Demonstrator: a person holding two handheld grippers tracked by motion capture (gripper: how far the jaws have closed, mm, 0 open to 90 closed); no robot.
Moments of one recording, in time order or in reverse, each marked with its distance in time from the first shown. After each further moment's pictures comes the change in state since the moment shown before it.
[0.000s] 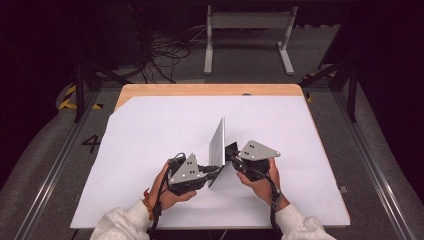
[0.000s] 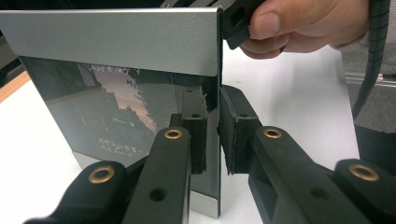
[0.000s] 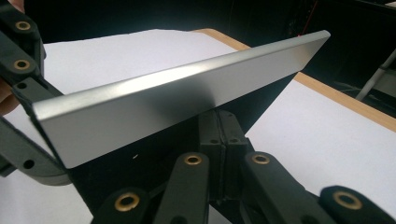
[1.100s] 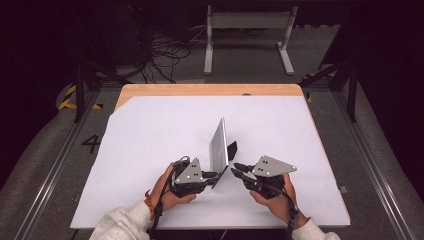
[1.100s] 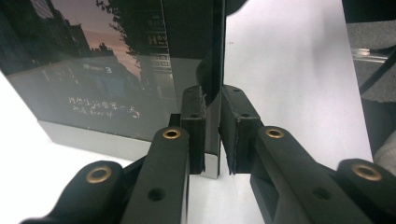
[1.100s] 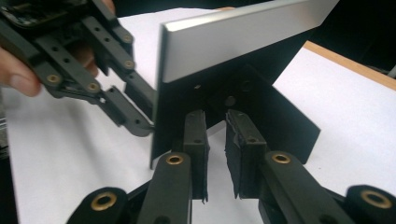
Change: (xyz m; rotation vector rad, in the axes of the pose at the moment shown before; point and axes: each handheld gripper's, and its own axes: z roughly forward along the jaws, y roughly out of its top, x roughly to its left) left arm 0.002 -0.020 0.017 0.101 -0.060 -0.013; right arm 0.012 -0.017 -0.045 0.064 0.079 0.018
